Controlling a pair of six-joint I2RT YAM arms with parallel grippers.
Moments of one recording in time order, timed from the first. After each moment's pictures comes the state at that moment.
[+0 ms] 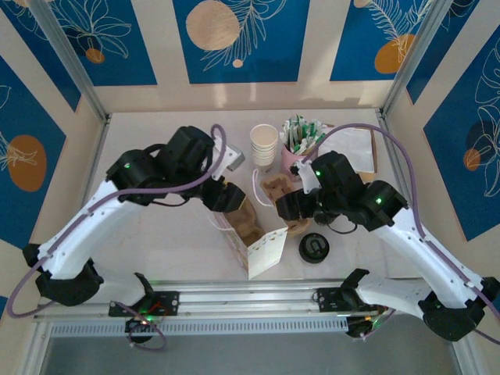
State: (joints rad) left arm -0.90 1.38 1.81 -1.30 0.17 -0.19; right arm 0.72 1.03 1.27 -1.07 -0.17 0.33
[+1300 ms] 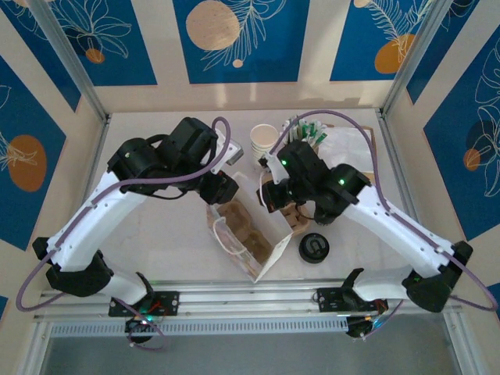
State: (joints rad) left arm -0.90 1.46 1.99 -1.44 0.06 -0.15; right arm 0.84 1.23 1.37 -0.95 -0.16 0.41
